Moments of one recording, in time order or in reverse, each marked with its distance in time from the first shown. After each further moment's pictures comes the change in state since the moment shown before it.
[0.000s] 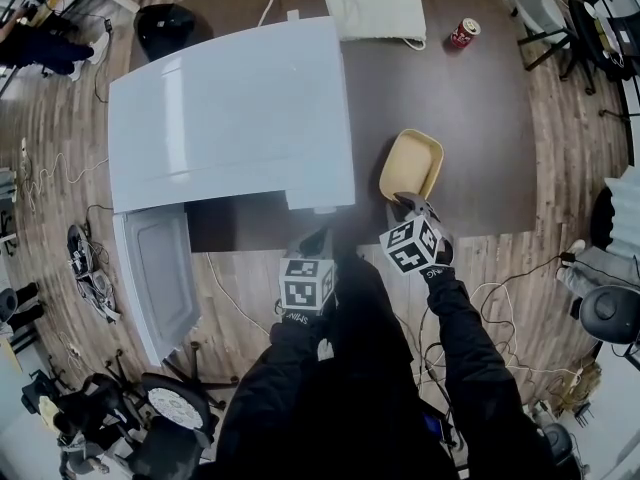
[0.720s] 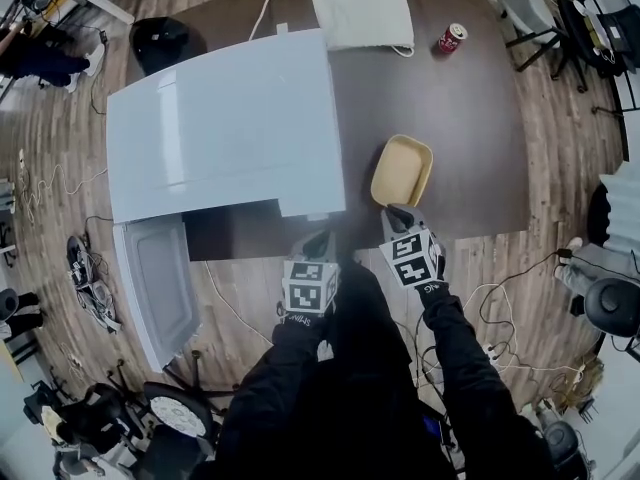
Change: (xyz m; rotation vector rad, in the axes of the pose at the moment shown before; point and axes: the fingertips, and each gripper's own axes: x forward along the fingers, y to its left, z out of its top) left arm 0.002 -0.018 0.017 0.057 -0.022 -0.024; right arm -0.032 0.001 0.015 0.220 -0.122 0.008
